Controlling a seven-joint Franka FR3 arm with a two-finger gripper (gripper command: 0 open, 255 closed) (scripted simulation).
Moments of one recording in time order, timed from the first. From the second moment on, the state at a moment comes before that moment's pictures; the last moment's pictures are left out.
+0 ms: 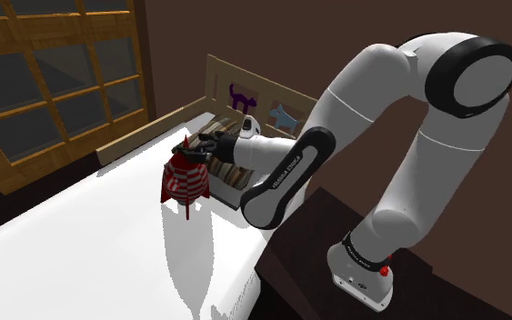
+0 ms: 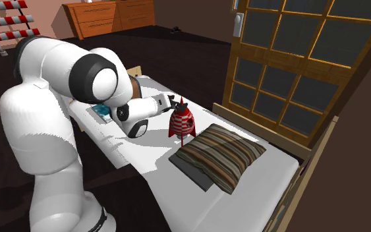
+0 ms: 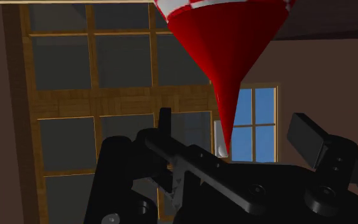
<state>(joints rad) -0.11 0.22 0.73 -2.67 0.39 4.13 -0.18</state>
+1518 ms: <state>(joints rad) -0.12 0.12 0.74 -2.68 0.39 4.05 -0.14</state>
